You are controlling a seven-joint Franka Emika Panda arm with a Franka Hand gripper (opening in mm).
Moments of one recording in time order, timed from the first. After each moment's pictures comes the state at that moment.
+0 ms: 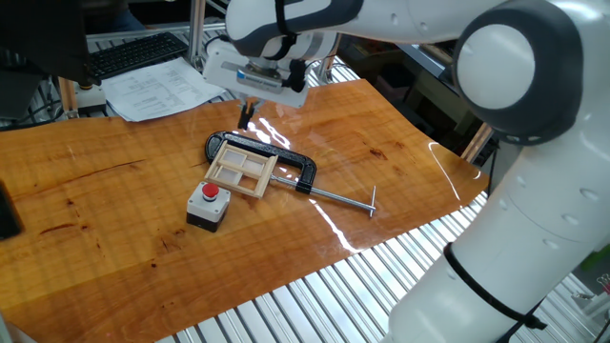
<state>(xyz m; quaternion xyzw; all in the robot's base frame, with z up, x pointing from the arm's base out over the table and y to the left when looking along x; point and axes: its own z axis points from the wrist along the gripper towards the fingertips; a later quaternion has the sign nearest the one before) 0.544 0.031 0.253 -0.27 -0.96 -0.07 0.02</state>
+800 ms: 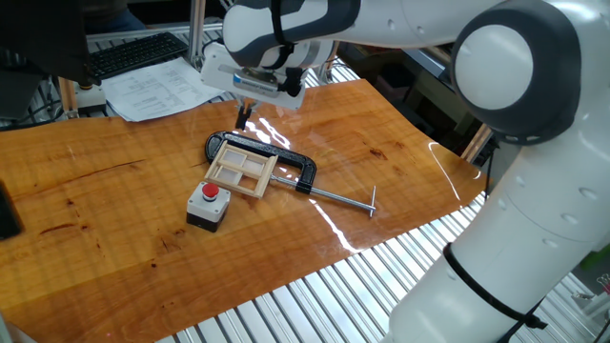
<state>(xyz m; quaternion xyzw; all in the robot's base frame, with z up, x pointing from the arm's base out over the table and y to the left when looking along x) 0.546 0.032 0.251 -0.27 -0.96 -0.06 0.01</state>
